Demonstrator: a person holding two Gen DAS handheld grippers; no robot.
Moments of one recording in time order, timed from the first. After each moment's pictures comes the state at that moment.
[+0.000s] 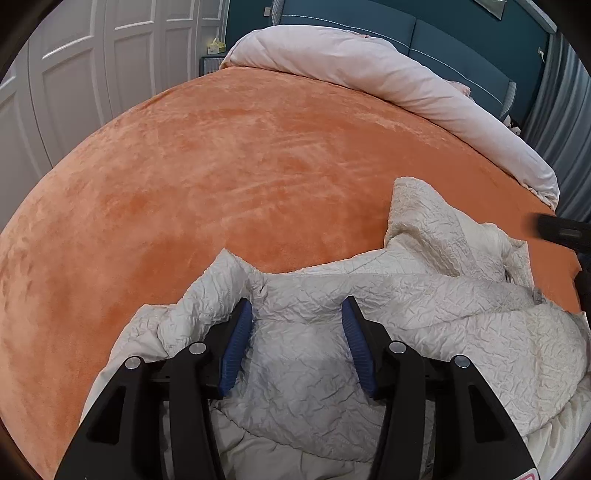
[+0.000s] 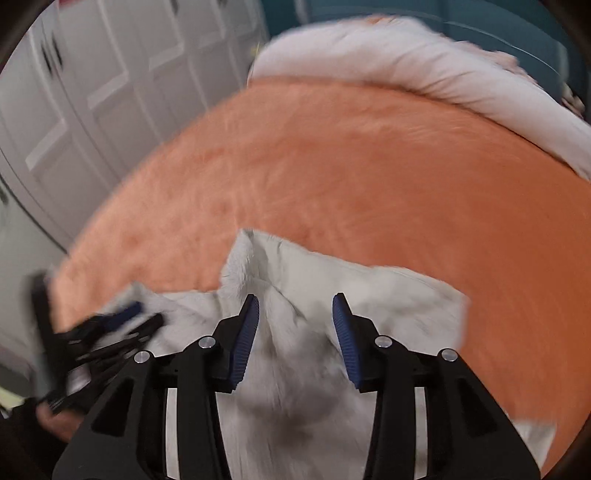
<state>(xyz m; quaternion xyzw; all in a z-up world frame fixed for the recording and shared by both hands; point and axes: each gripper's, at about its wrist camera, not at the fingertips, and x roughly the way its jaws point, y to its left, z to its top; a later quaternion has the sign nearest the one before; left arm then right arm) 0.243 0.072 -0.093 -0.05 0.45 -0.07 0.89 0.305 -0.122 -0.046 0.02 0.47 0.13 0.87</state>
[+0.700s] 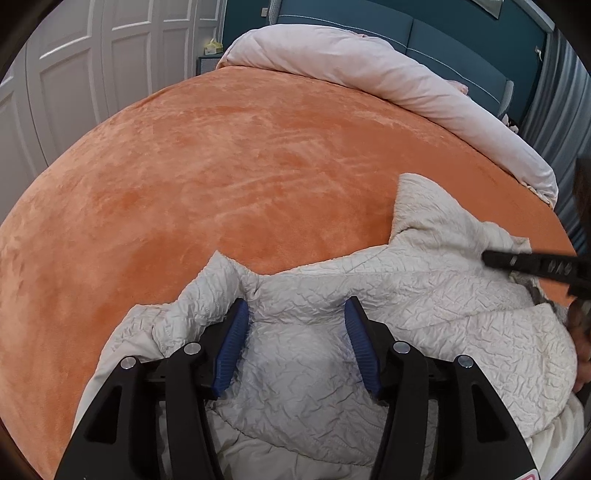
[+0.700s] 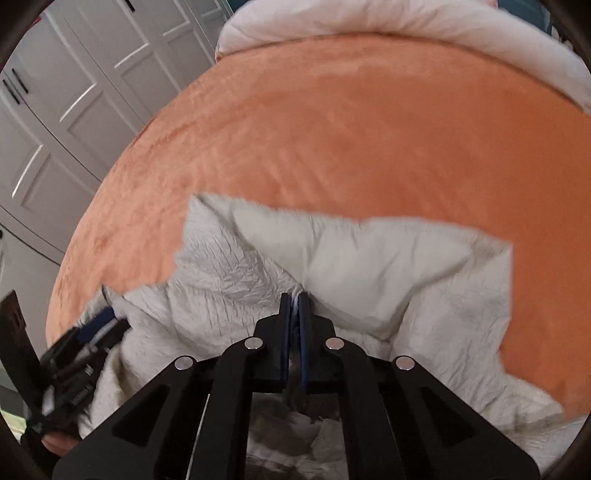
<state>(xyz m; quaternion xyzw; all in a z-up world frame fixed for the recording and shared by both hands) 0.247 0.069 -0.103 -0.05 0.44 -0.08 0.89 0.322 -0.157 -0.093 0.10 0.50 0.11 0.85</state>
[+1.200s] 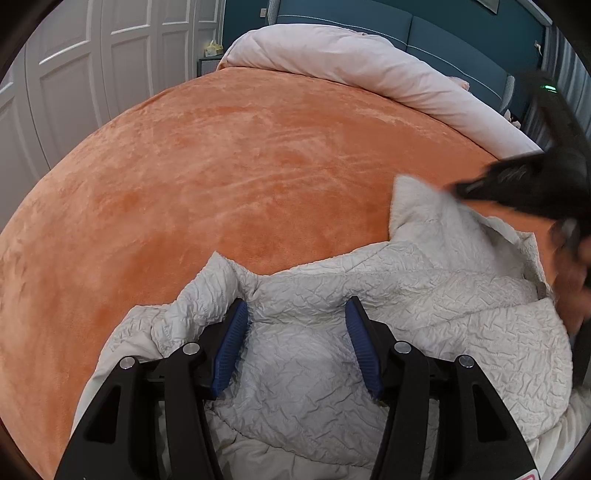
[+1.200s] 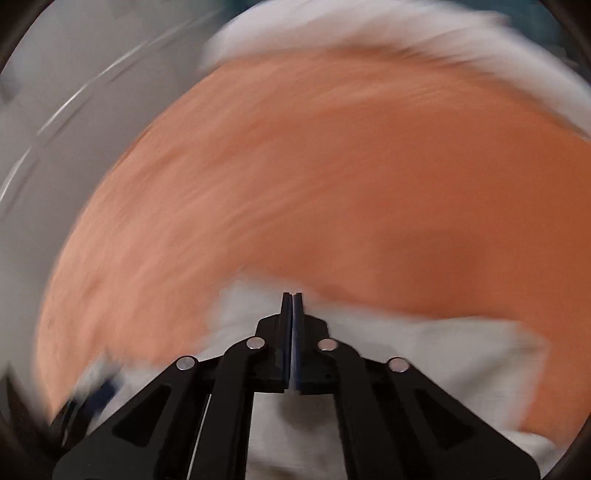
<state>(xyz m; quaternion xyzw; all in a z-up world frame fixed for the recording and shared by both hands) 0.249 0.064 -0.105 -0.04 0.44 -0.07 0.89 0.386 -0.145 -0.069 0.09 0.47 0.03 0.88</state>
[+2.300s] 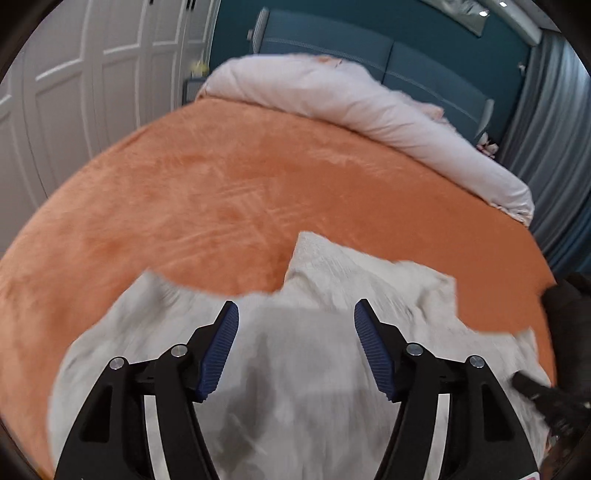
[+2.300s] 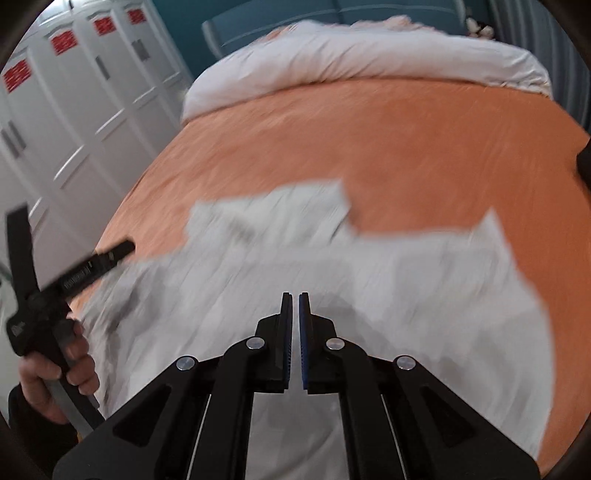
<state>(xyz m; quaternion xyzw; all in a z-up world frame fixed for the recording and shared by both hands) 0.209 0.013 -0.013 -0.07 0.40 -0.10 0.91 0.150 -0.207 -0.041 0.17 0.43 0.03 0.89</state>
